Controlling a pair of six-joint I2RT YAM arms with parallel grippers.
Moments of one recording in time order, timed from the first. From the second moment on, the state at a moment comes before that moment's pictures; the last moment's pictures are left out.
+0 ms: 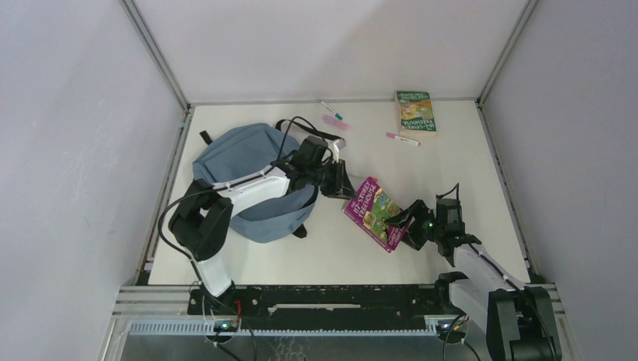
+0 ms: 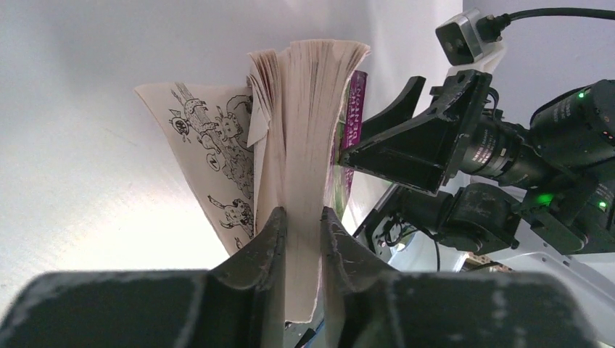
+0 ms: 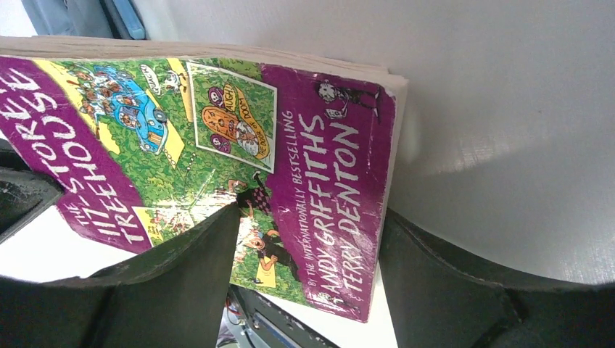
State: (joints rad) left arm -0.71 1.77 1.20 -0.16 0.53 -0.72; right arm 0.09 0.96 0.20 -0.07 -0.48 0.96
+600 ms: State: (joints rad) left arm -0.70 1.82 1.25 -0.23 0.52 -0.66; right arm 0.06 0.99 0.19 -0.09 -0.49 0.92
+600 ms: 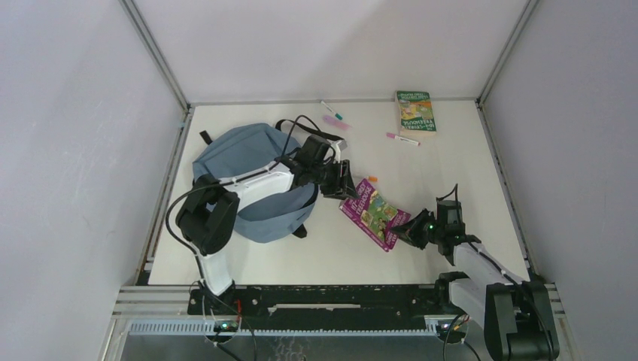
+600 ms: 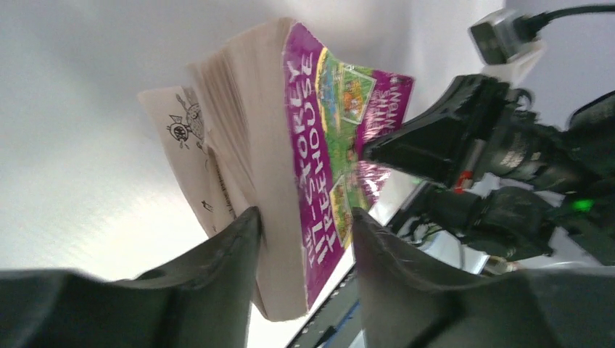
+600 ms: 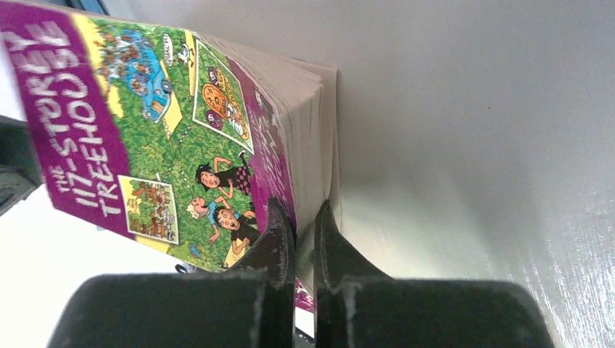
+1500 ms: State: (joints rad) left arm -0.61 1.72 1.17 -0.39 0.53 -0.60; right arm 0.06 0.61 0.31 -0.50 -0.38 0.89
